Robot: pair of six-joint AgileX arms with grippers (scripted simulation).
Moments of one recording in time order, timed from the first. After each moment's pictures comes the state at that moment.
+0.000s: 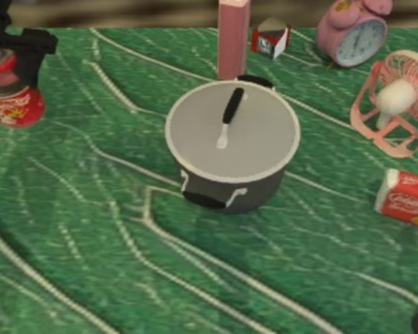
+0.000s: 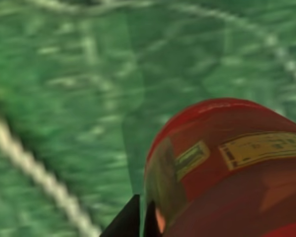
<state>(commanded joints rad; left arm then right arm) -0.03 2.07 1.94 -1.25 0.04 0.16 0.00 0.00 0.00 0.00 0.00 0.00</state>
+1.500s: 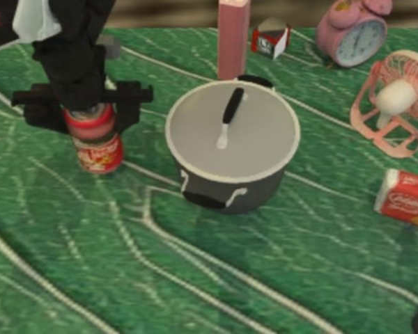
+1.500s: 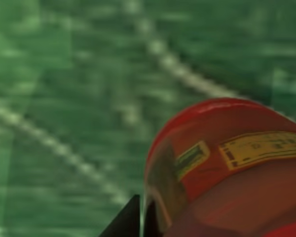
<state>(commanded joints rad) -0.30 2.05 1.62 -0.97 -0.05 -0.29 0.00 0.00 0.00 0.00 0.00 0.00</state>
